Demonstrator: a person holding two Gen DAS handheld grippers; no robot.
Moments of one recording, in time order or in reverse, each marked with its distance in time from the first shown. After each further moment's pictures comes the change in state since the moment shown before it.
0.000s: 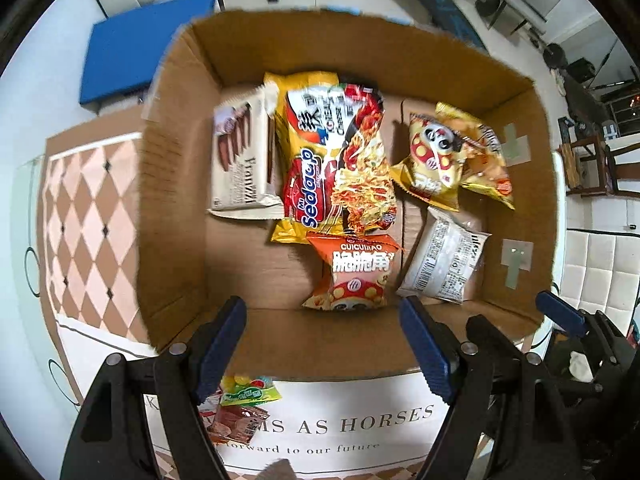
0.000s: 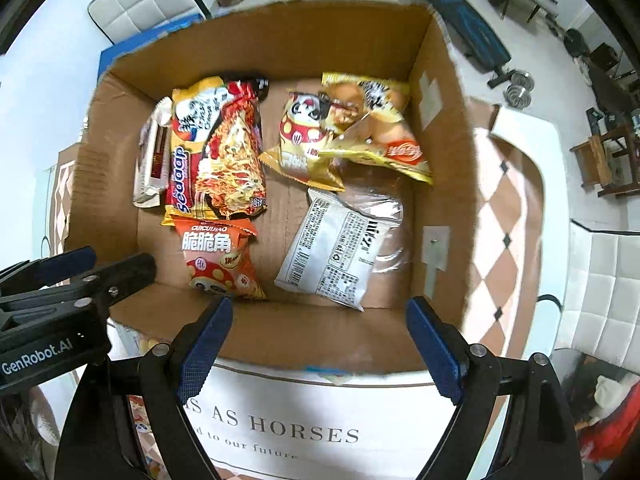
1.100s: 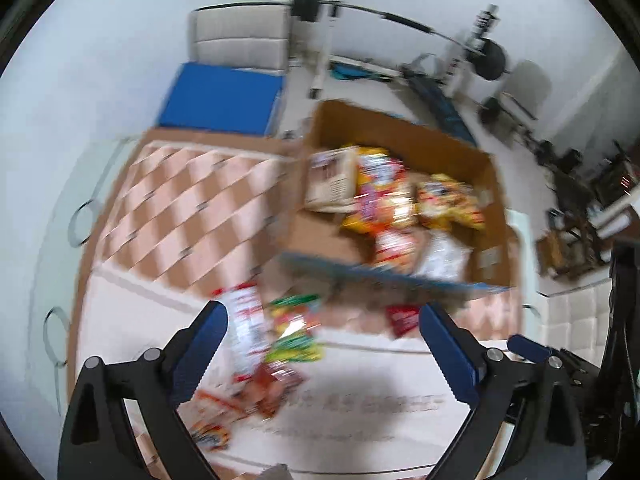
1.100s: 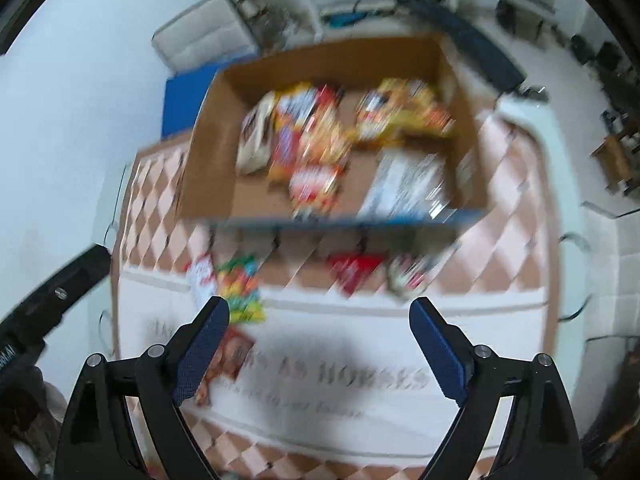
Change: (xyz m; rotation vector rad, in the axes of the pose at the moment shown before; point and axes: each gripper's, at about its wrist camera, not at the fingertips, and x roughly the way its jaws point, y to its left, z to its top) left arm -0.086 0.074 -0.144 -0.172 -0.403 0.013; right arm -0.067 0.042 -0.119 -0.006 -0.151 0.199
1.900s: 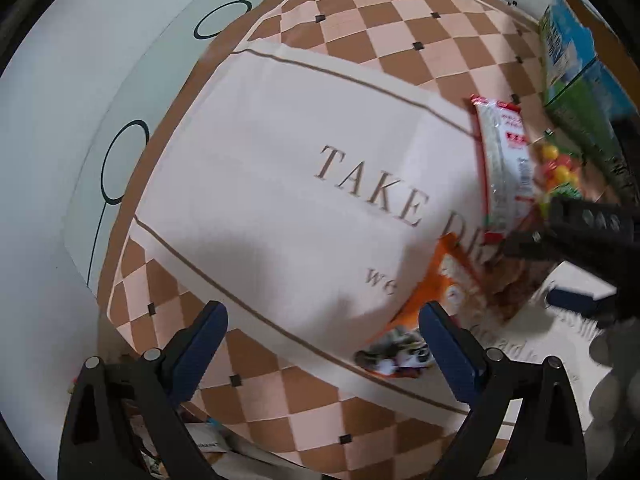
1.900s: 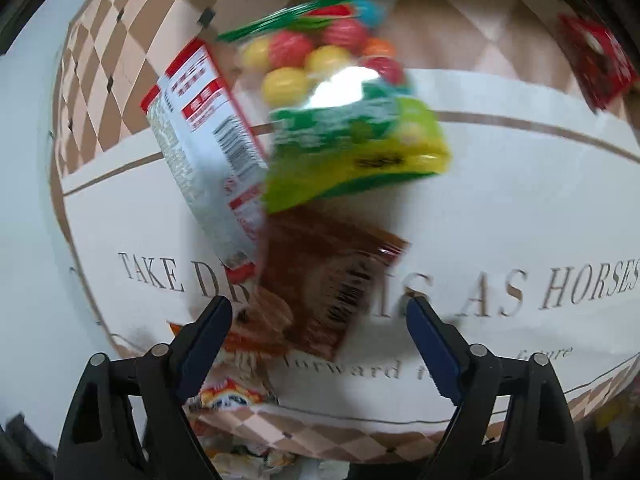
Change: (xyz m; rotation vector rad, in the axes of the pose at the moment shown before) left arm 0.093 0.174 -0.169 -0.233 0.297 0.317; right arm 0.242 0.133 -0.082 0.124 0.468 -0.052
